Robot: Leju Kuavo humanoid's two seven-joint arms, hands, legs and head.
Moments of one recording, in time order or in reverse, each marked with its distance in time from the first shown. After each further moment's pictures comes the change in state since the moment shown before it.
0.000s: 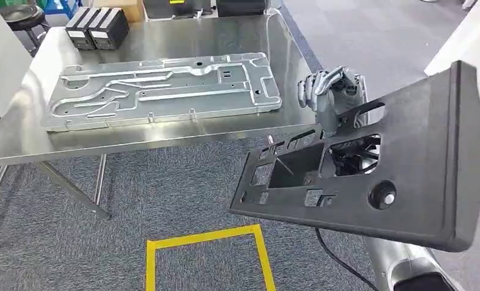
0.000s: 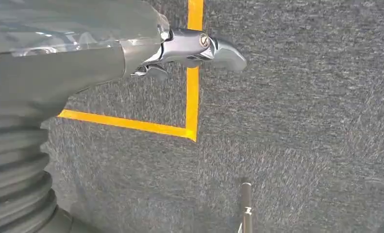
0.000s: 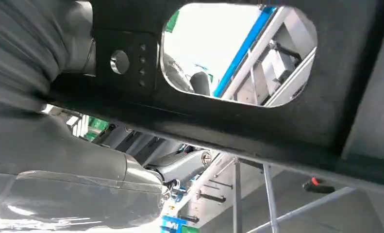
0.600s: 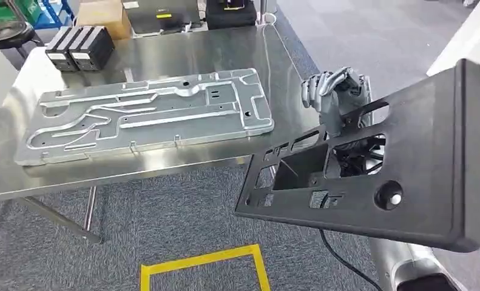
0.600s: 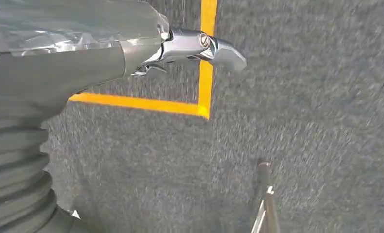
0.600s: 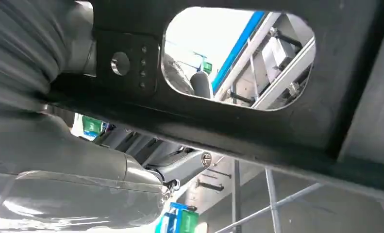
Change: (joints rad) left arm 0.012 -0.003 0.000 0.000 0.000 -0.001 -0.010; right arm 0.008 -0.005 -0.003 -0.010 -0.004 0.003 -0.001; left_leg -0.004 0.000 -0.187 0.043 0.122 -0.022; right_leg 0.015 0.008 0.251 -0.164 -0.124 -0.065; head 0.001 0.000
